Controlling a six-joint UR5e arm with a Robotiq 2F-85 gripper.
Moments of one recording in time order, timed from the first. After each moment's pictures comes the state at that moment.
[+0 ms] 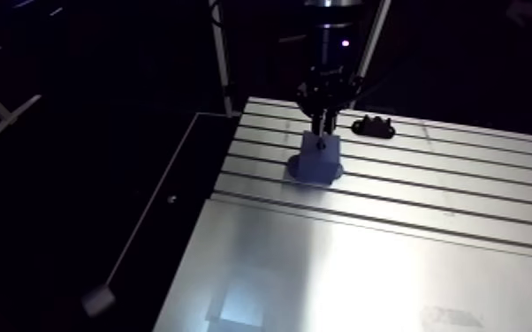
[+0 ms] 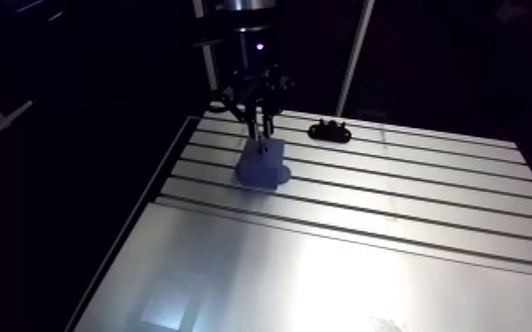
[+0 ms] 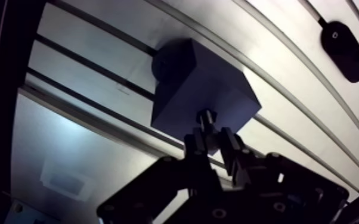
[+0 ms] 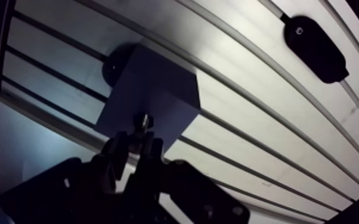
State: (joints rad) arm 0.18 -1.15 1.62 -1.79 -1.66 -1.97
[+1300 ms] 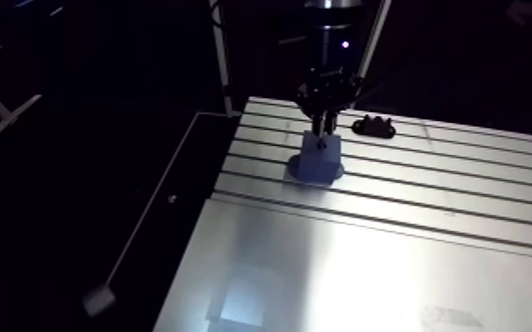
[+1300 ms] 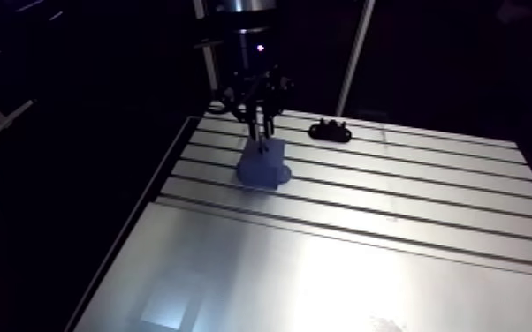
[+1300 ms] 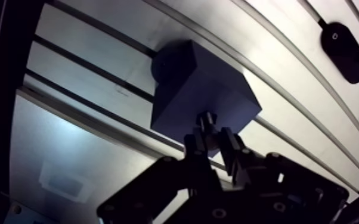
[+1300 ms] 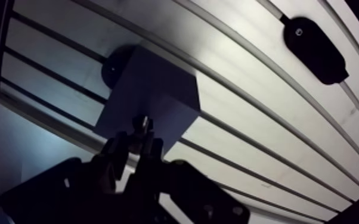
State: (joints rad) arm 0.18 -1.15 1.63 -1.80 -1.66 -1.97
